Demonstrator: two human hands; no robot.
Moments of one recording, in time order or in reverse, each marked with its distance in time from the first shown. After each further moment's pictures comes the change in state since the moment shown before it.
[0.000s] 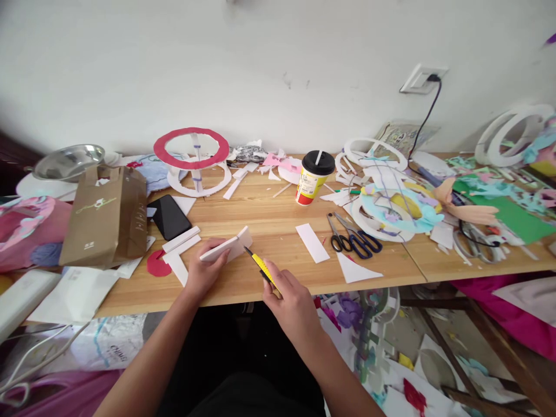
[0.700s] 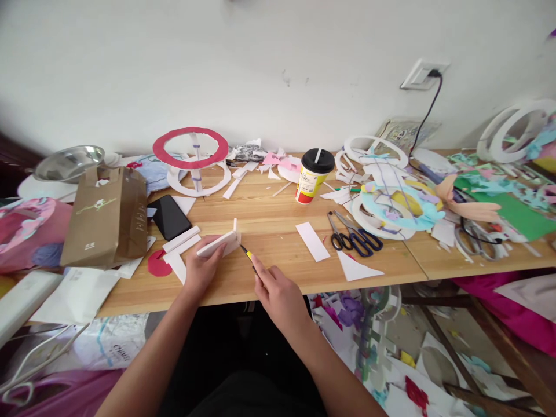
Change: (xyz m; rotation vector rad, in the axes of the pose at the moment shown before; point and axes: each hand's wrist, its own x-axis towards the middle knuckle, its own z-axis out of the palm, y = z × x) left_hand 0.004 0.002 -0.002 -0.007 0.070 -0.084; right_hand 0.004 0.002 0.022 -0.128 -0.116 -0.020
